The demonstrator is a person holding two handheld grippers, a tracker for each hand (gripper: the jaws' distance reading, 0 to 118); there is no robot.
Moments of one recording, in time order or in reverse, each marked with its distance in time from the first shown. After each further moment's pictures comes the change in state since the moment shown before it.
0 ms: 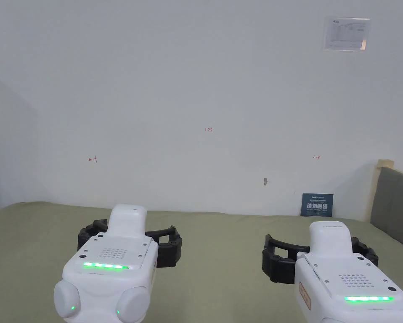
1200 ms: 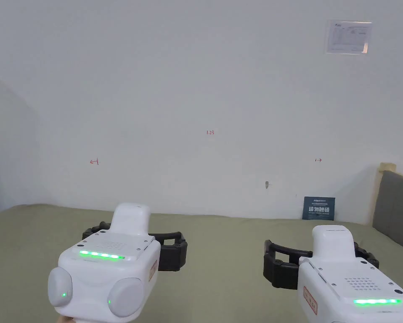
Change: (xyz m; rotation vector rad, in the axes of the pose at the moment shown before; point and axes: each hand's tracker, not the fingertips) left arm -0.005 0.016 0.008 -0.103 -0.093 -0.001; right arm 0.003 0.002 -0.001 -0.030 0.049 -0.028
